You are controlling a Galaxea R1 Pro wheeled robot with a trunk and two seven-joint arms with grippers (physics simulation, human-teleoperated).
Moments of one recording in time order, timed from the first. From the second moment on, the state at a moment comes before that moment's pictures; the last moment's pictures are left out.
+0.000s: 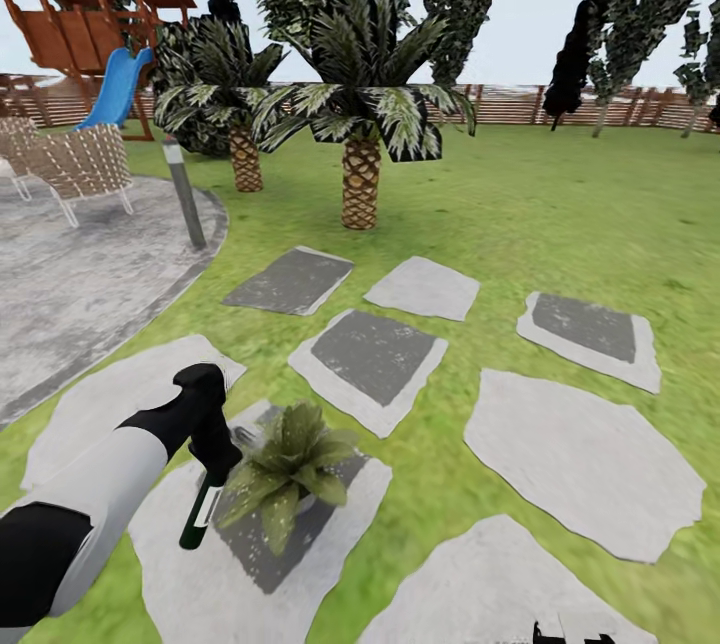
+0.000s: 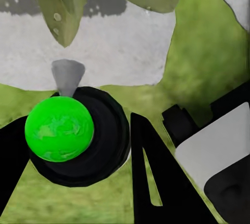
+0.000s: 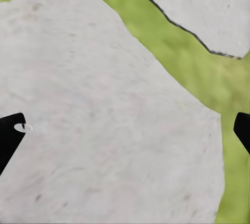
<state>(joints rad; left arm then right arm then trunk) -1.01 0.13 -0.30 -0.53 -1.11 0.98 -1.47 -0.41 -0.12 0.00 -0.03 0.09 -0.42 -0.29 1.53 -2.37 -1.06</state>
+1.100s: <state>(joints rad) -1.00 0.13 -0.30 -0.53 -1.11 0.98 -1.47 -0.41 -0.12 0.00 -0.03 0.09 -0.42 -0.29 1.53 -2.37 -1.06</state>
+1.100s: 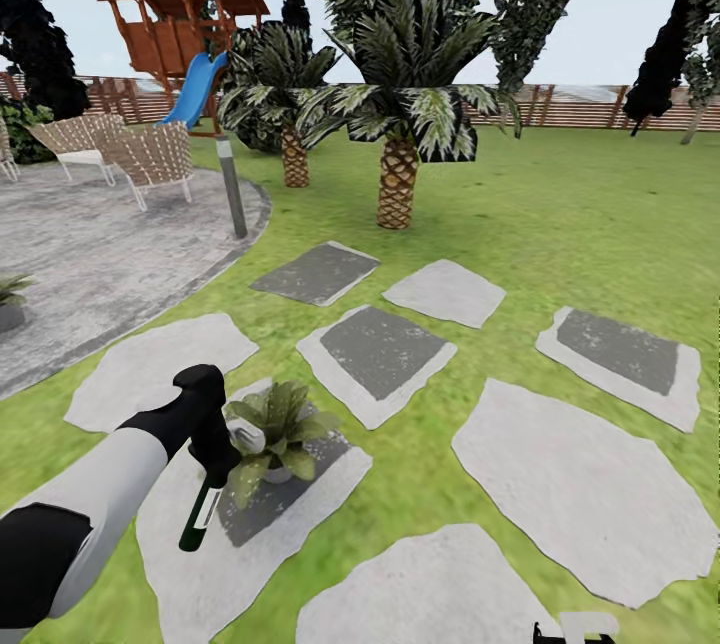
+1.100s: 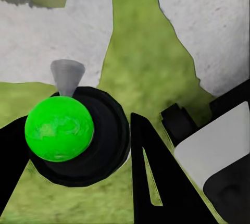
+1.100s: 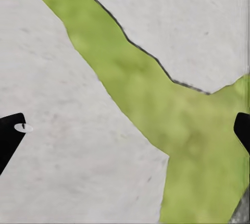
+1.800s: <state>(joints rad) -0.94 0.15 -0.23 -0.52 -1.10 0.99 -1.31 -0.41 -0.12 0.00 -0.03 0.09 -0.42 -0.29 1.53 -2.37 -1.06</state>
